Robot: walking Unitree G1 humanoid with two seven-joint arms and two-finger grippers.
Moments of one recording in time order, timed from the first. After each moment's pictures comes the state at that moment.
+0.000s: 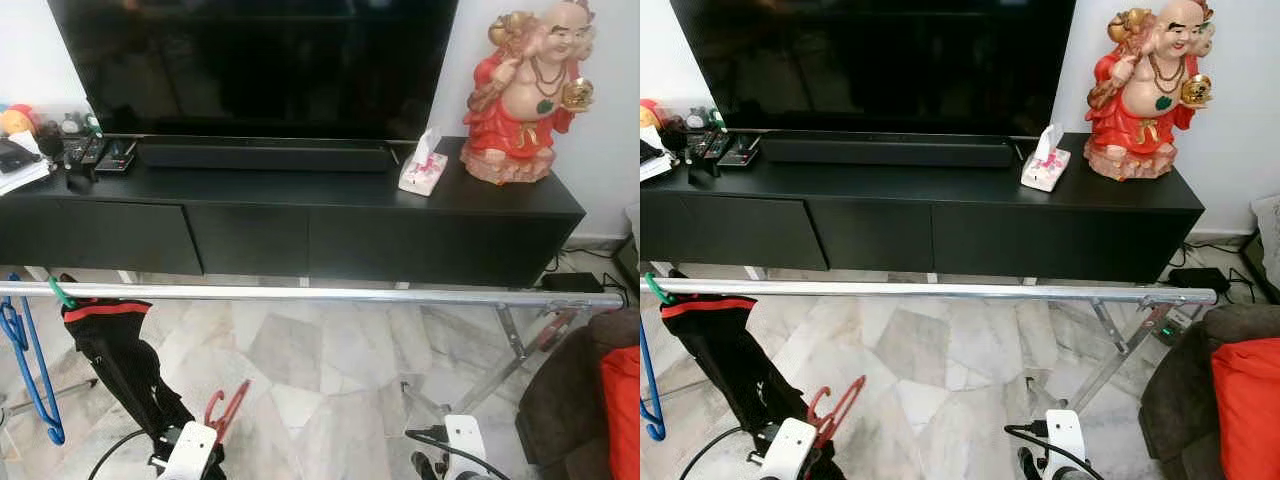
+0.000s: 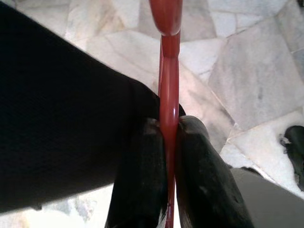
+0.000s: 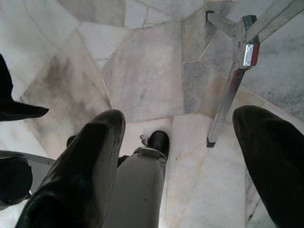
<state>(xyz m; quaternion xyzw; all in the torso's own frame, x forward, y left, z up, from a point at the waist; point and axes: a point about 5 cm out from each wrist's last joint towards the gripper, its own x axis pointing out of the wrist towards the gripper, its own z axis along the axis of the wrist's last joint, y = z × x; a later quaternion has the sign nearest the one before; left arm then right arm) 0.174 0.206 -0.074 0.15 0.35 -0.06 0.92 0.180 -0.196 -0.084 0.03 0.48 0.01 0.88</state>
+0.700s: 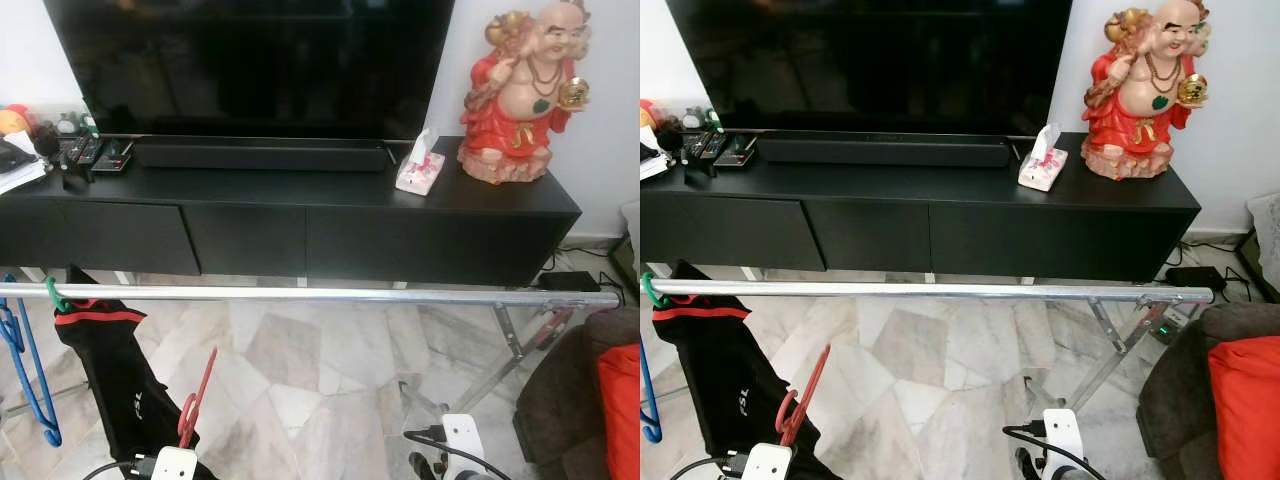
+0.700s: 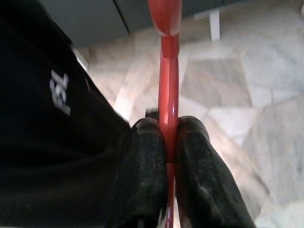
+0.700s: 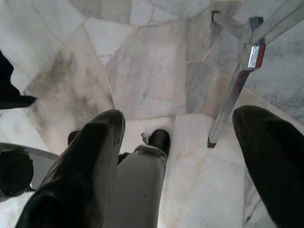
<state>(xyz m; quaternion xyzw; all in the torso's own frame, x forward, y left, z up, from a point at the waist) 0.139 0.202 -0.042 0.16 0.18 0.03 0.97 0.181 -0.196 -0.083 0.03 0.48 0.03 0.88</state>
